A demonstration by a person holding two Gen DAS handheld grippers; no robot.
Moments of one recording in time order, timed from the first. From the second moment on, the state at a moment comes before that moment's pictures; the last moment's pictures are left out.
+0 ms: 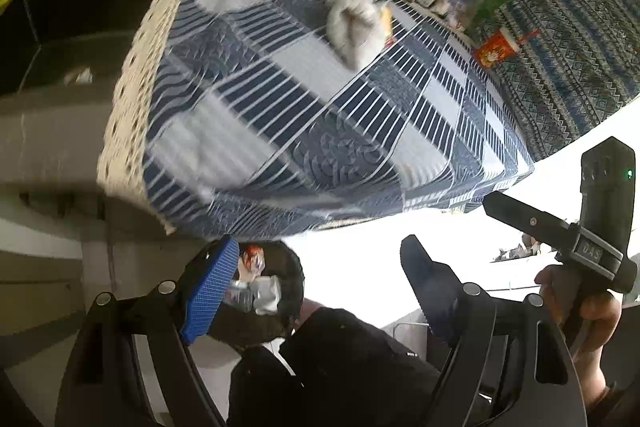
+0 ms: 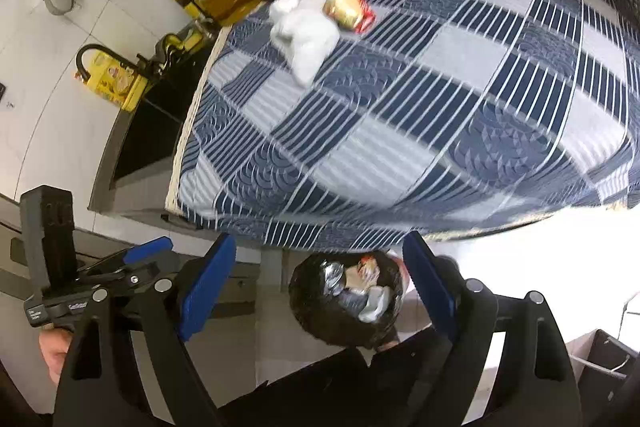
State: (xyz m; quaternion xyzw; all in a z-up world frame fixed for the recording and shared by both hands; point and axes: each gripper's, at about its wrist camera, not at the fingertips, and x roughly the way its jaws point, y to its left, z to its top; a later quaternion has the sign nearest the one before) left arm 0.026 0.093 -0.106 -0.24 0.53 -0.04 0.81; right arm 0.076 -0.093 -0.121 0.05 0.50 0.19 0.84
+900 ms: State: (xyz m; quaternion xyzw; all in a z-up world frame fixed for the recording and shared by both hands) left arm 0.187 0.073 -0.097 -0.22 0.53 0.05 0.82; right arm 0.240 -0.134 -0.086 0.02 0.48 0.28 0.83
